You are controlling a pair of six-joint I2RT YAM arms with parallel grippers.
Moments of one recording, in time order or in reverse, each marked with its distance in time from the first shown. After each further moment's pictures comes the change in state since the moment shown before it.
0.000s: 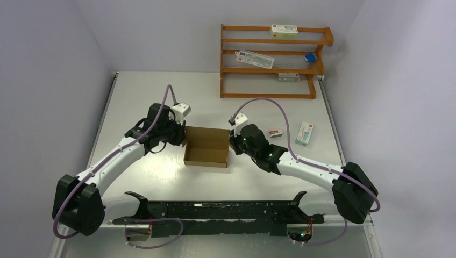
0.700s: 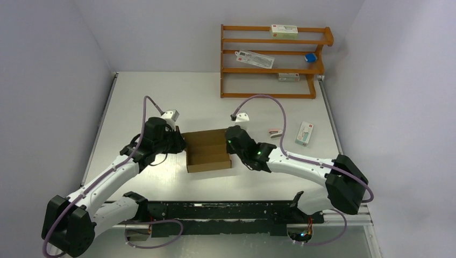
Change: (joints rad) left arm -0.038 -0.196 -0.189 0.110 -0.053 -0.448; right arm 0.108 0.110 0.161 -0.198 0.295 0.451
